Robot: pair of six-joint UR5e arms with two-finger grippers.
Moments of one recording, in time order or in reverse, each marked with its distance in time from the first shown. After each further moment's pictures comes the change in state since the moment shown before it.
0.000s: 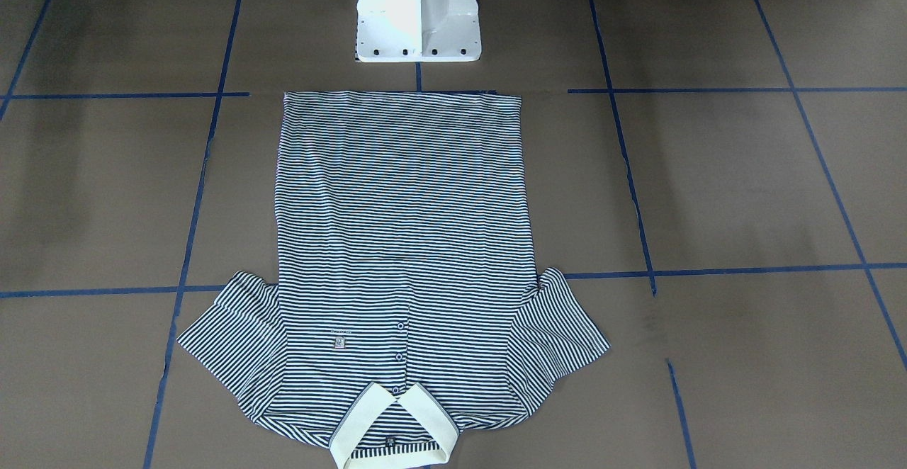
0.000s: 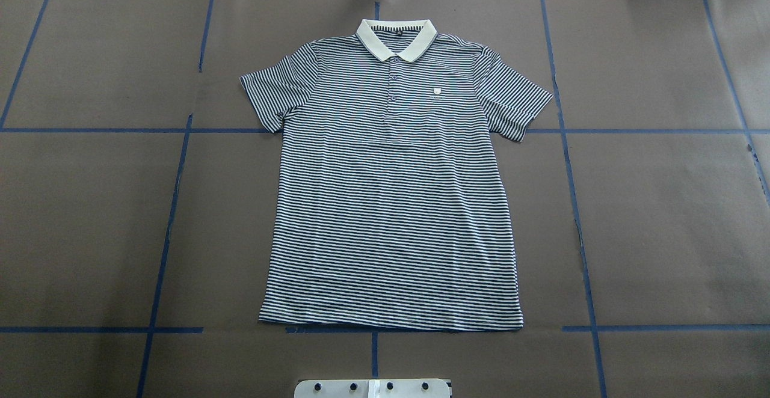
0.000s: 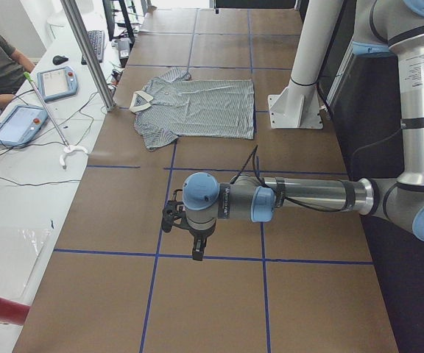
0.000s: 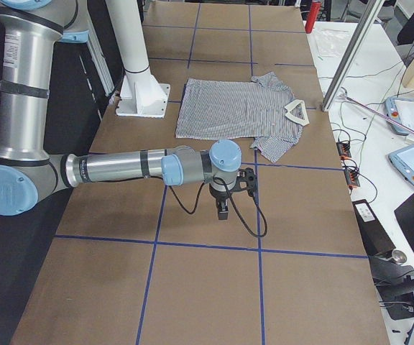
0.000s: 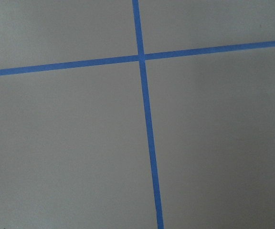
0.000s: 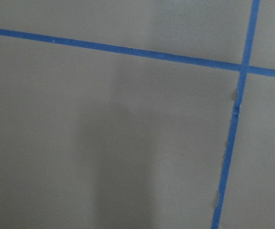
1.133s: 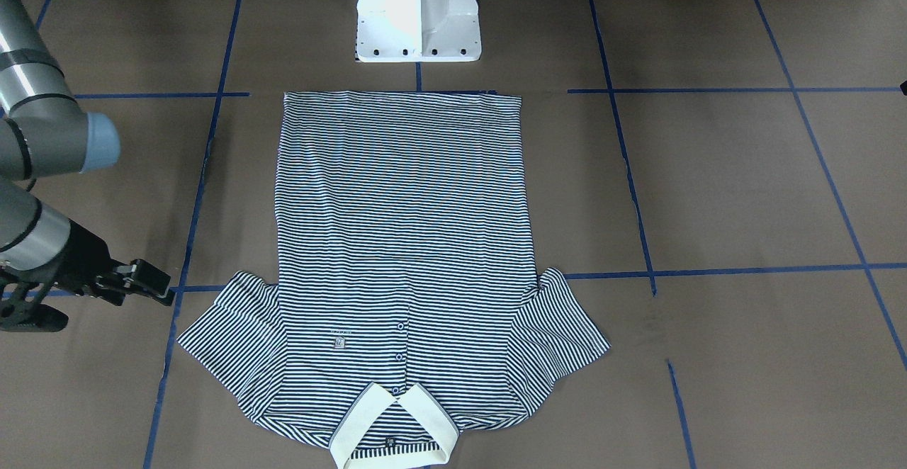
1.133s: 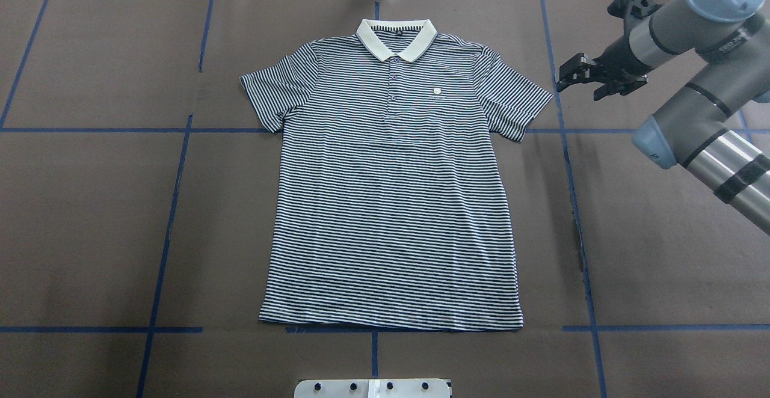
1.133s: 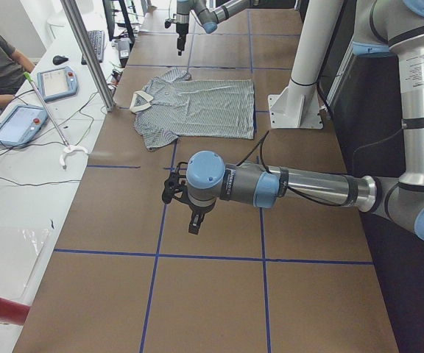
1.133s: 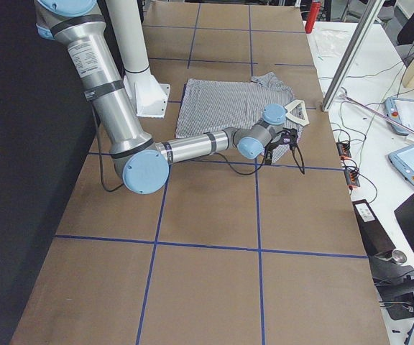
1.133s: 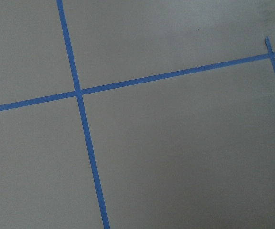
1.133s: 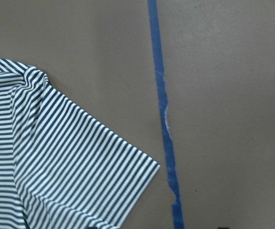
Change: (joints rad) left arm 0.002 0.007 -0.092 -0.040 -0.108 0.003; right arm -0.392 0.606 -0.519 0.499 -0.225 1.001
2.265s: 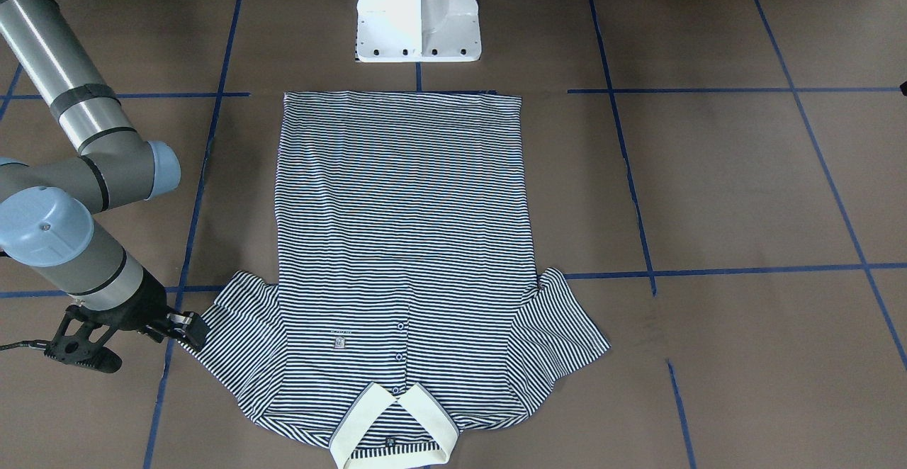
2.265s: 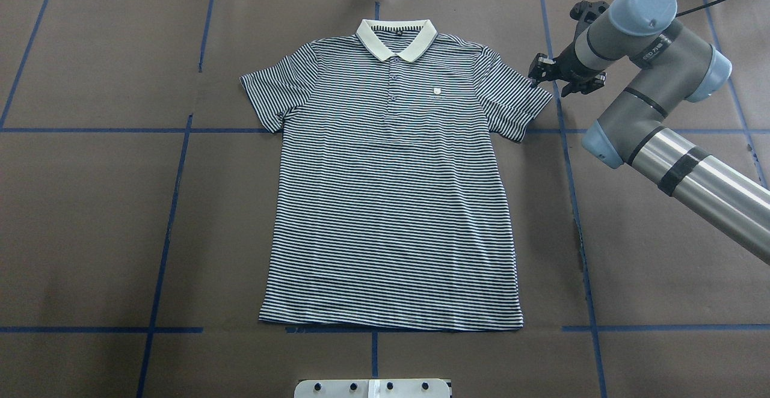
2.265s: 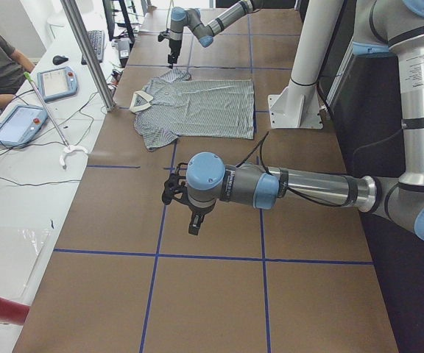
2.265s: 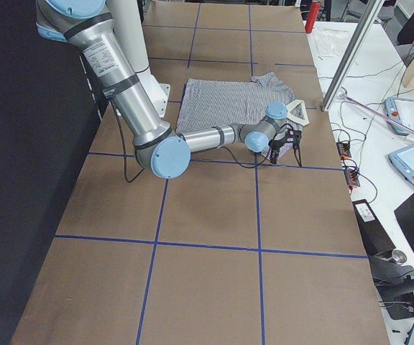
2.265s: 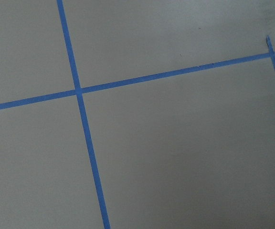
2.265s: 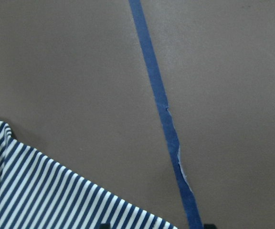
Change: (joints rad) left arm 0.000 0.001 0.002 -0.005 -0.001 0.000; right arm -0.058 0.109 -0.171 0.002 -0.159 0.102
